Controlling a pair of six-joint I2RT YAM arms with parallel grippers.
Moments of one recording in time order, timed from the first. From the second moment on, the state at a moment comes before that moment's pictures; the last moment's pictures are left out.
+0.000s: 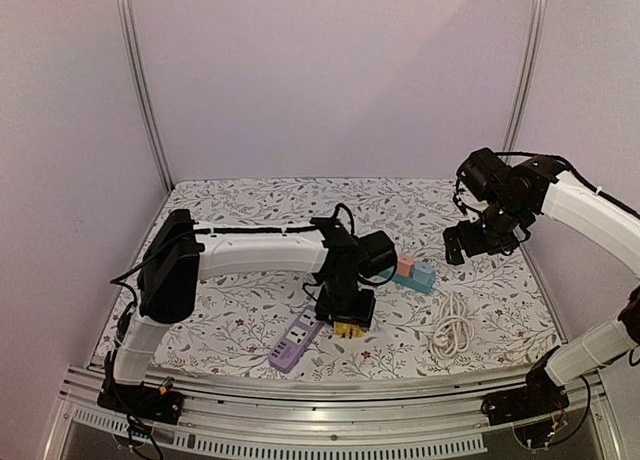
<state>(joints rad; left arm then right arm) -1.13 2.29 1.92 -1.05 0.02 -0.88 0.58 1.38 1.32 -1.18 0.19 0.35</state>
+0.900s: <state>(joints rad) -1.27 1.72 1.35 -0.45 -0.05 -0.37 0.58 1.20 1.26 -1.12 -0.41 0.57</state>
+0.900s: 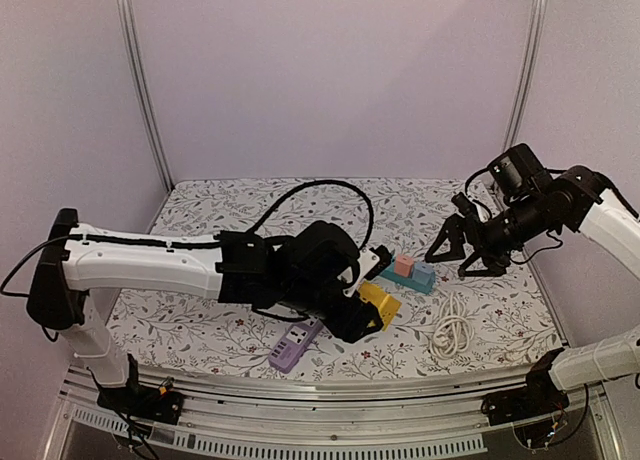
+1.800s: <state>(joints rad) -1.29 1.86 1.67 -0.50 0.10 -0.11 0.63 1.15 1.22 -1.14 -0.76 0.68</state>
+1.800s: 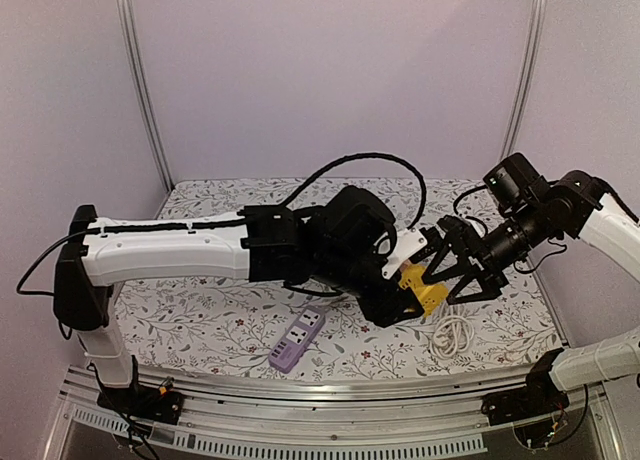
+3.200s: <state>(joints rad) -1.29 1.92 1.73 -0.56 0.12 0.05 0.64 1.20 1.10 -1.02 -0.78 0.74</state>
